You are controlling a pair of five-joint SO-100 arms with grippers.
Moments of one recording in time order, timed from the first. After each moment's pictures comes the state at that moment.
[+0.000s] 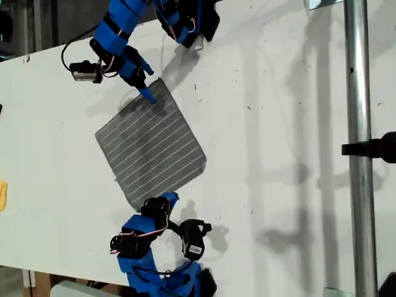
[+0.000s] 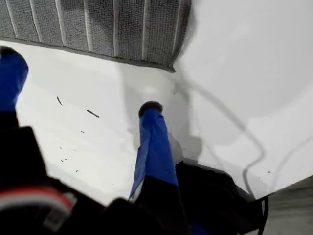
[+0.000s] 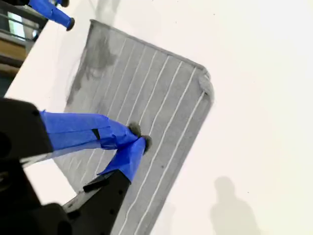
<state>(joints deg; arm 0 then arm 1) -7.3 93.3 70.7 86.5 -80.5 48.3 112.3 120.6 80.9 34.1</state>
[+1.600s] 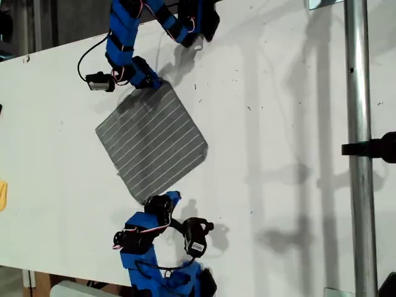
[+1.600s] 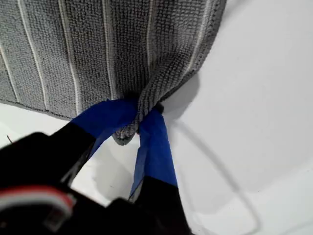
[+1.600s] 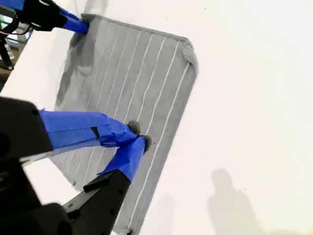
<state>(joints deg) -7.0 90.7 71.0 85.9 -79.8 51.7 97.0 129.3 57.3 27.1</state>
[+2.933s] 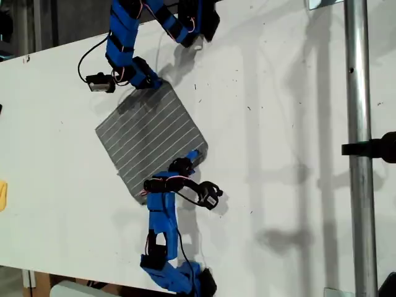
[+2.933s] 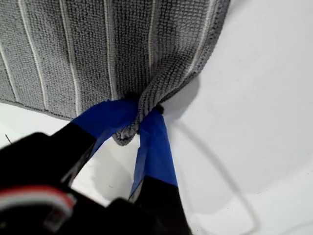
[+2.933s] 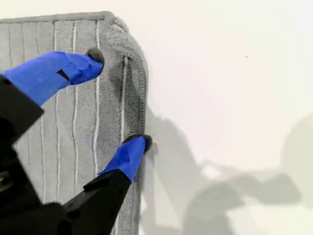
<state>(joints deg) -10.3 45.8 50.0 72.8 -64.7 51.3 96.2 128.9 57.1 26.5</state>
